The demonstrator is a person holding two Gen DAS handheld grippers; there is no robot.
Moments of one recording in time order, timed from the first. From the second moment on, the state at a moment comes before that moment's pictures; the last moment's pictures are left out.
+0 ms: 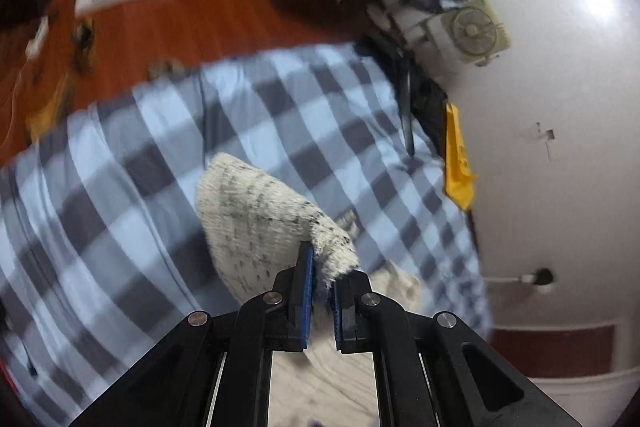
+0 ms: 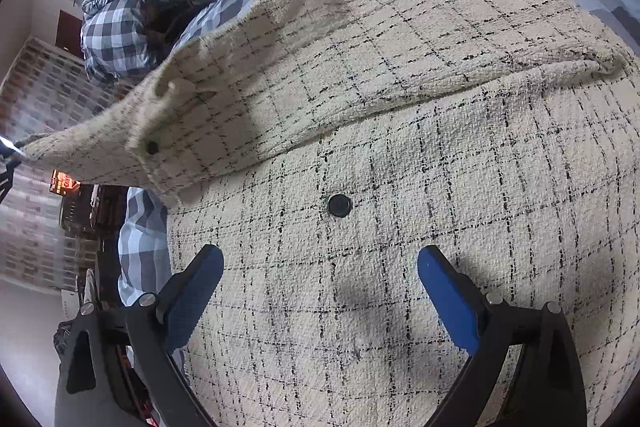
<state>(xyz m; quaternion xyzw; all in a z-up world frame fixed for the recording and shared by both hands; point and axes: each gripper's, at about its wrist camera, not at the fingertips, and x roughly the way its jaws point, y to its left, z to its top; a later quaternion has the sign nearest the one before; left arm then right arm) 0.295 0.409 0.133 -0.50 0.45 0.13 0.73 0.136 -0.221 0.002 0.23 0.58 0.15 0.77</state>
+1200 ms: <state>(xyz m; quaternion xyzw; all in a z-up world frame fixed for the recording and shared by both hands) 0.102 0.183 -0.039 -0.17 0.50 0.05 0.85 0.160 -0.139 0.071 0.13 0.58 0.23 0.77</state>
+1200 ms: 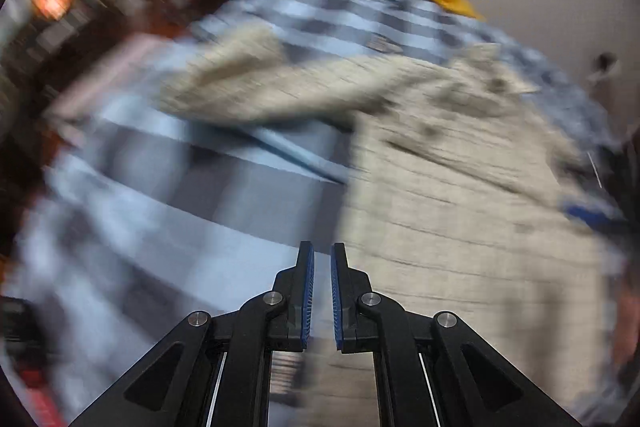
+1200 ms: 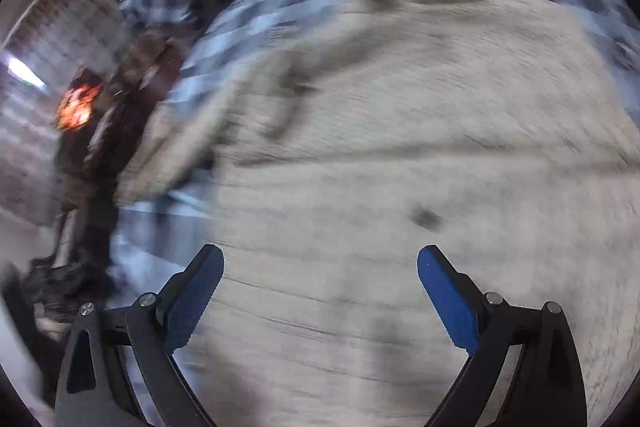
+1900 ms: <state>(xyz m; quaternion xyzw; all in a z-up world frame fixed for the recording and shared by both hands) 0.117 0.084 -0.067 -0.01 0.57 -0.14 0.81 0.250 0.275 -0.002 -0.02 0.73 0.14 0.66</state>
